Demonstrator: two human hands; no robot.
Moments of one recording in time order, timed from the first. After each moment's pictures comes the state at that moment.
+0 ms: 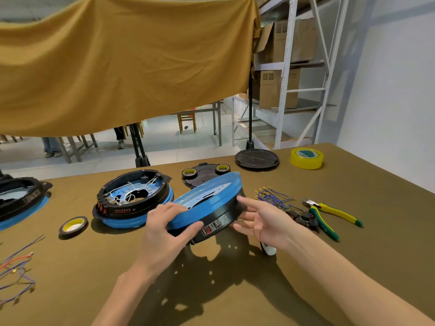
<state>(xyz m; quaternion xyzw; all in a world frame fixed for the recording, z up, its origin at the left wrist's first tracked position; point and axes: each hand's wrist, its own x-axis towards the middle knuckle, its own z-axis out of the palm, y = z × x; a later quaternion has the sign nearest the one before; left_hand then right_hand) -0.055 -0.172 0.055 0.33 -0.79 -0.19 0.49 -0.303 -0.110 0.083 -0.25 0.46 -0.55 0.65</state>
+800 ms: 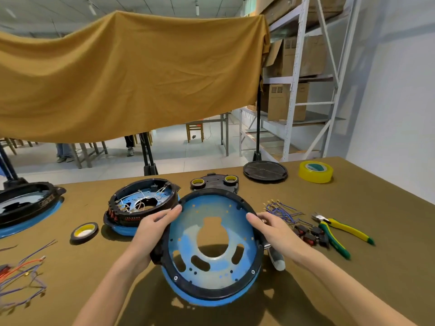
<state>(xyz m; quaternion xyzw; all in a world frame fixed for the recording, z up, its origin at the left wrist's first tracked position) -0.027 -0.204 0.086 0.42 -0.60 -0.56 0.39 -0.314 -0.110 0.068 -0.52 0.64 -0.43 0.36</state>
